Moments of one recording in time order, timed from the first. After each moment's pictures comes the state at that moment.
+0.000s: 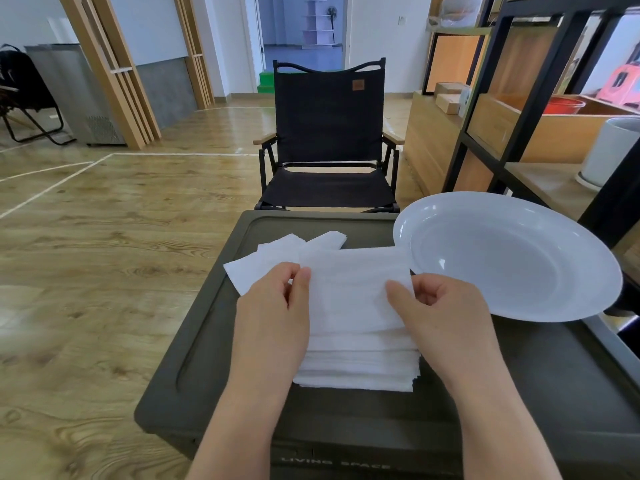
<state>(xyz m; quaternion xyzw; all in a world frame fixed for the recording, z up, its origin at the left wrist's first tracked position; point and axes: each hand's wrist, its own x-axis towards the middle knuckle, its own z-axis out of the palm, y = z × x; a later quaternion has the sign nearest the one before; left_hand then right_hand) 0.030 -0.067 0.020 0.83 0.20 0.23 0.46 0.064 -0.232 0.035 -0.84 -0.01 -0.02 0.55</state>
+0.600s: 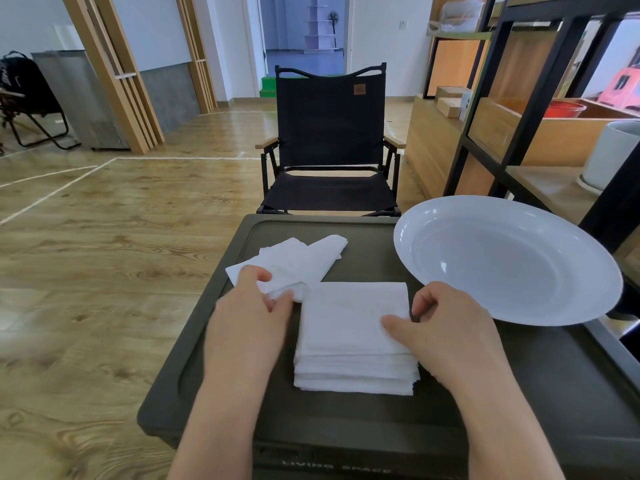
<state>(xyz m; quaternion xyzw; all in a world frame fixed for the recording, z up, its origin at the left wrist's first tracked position) 0.033 -0.042 0.010 0.89 0.27 0.20 0.30 0.065 -0.238 0.033 -0.93 0.00 -0.03 0.37</state>
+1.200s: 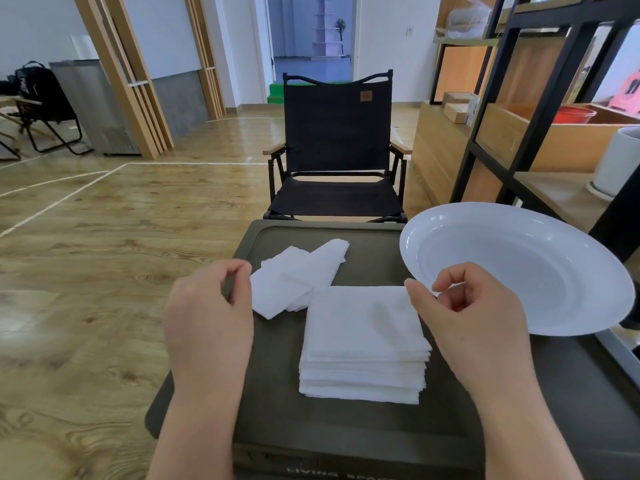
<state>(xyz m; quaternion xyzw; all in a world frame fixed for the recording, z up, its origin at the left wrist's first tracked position) 0.018 -0.022 0.031 0.85 0.28 0.40 0.21 0.067 -0.243 0.041 -0.84 -0.03 -0.16 0.52</state>
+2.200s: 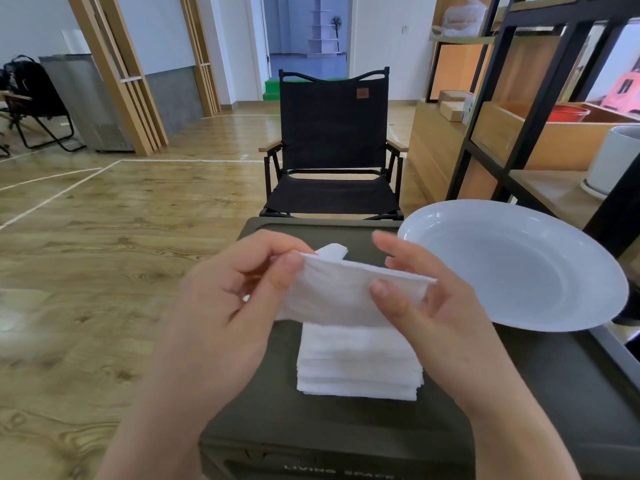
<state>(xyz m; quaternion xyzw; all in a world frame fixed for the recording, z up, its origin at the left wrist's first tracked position) -0.012 -0.045 0.082 0.83 -0.05 0.31 0.47 0.051 -0.230 0.055 -0.78 -0.21 0.00 0.59</state>
